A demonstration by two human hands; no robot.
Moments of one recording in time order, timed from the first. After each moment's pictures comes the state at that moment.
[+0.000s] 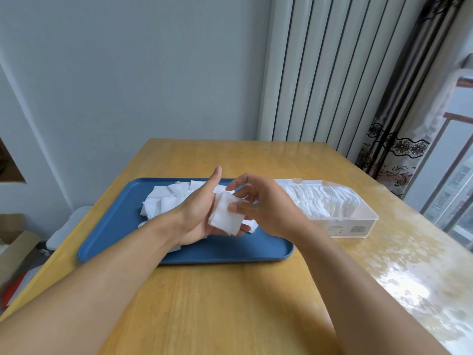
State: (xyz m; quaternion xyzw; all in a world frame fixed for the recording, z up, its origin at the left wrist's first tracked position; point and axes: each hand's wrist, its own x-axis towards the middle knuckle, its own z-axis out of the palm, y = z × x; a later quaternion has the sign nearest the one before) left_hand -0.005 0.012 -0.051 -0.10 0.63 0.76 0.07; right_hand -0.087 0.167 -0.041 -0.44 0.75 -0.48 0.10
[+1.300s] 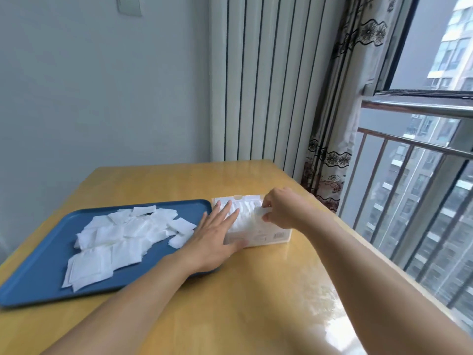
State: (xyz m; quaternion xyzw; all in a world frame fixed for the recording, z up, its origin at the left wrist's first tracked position) left_hand -0.067 0.125 -0.083 0.03 0.97 0.21 -0.08; right_hand -0.163 0.307 0.003 -0.28 0.96 -0.08 -0.02
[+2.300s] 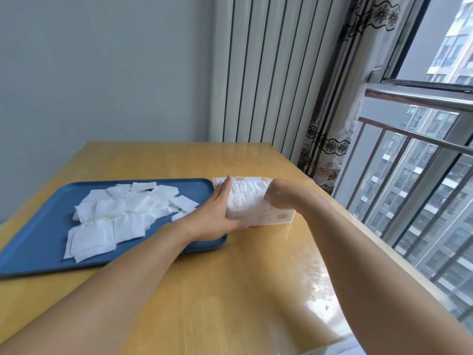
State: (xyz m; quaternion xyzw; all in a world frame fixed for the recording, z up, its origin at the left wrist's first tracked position) left_hand -0.058 0.119 -0.064 0.02 0.93 0.36 -0.01; right_hand -0.151 0.286 0.000 -0.19 0.98 -0.03 0.09
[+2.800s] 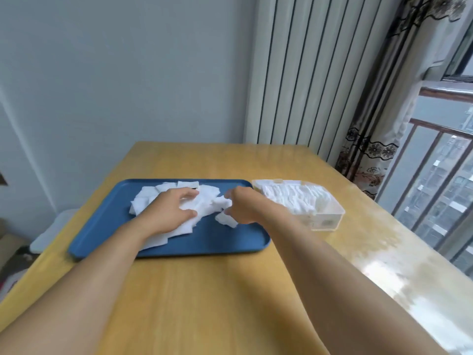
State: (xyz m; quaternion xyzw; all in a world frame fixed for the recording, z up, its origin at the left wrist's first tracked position) left_hand 0.009 -0.022 -0.070 -0.16 0.92 0.33 -0.12; right_hand -0.096 0.153 -0.029 -0.38 0.92 -0.08 0.11
